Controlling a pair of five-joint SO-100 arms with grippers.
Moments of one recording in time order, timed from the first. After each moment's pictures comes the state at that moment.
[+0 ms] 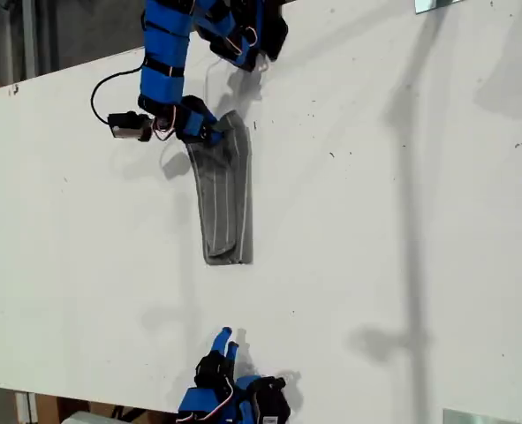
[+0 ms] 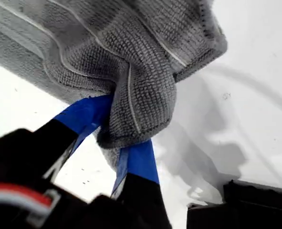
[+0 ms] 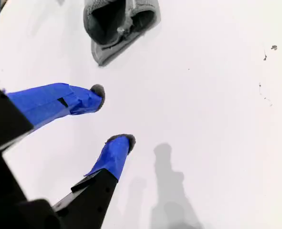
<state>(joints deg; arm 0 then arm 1) -20.6 171.3 150.4 83.8 -82.3 28.3 106.2 123.0 75.0 60.6</state>
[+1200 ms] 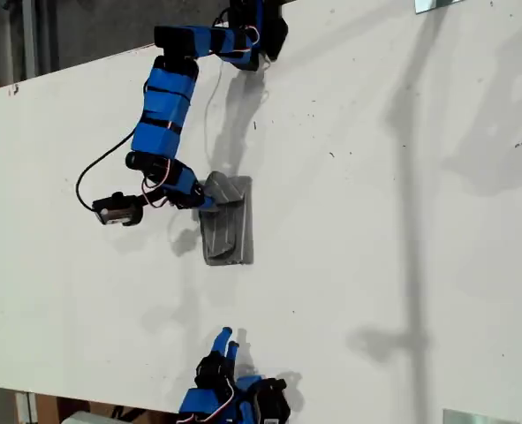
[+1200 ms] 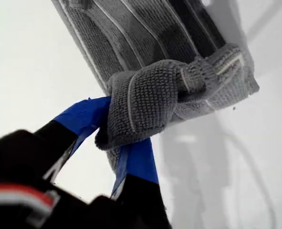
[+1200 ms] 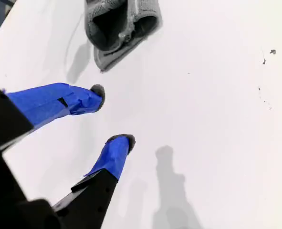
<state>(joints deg) -19.8 172.9 150.7 83.8 -82.3 17.1 67.1 56.2 86.0 43.7</state>
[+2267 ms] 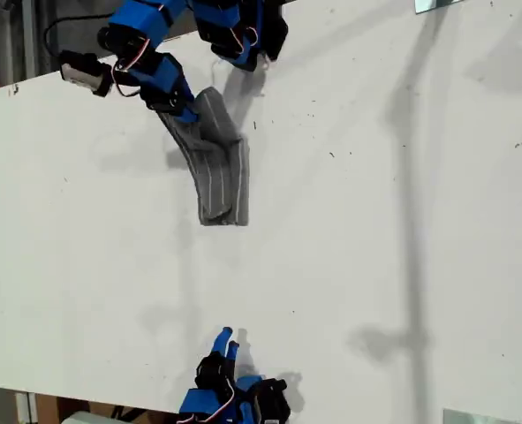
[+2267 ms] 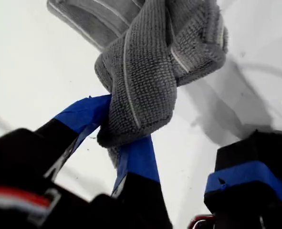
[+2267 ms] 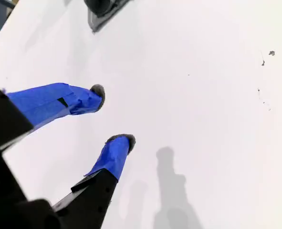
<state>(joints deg) -19.3 173.2 150.7 83.8 -82.3 26.1 126.4 98.7 104.4 72.1</state>
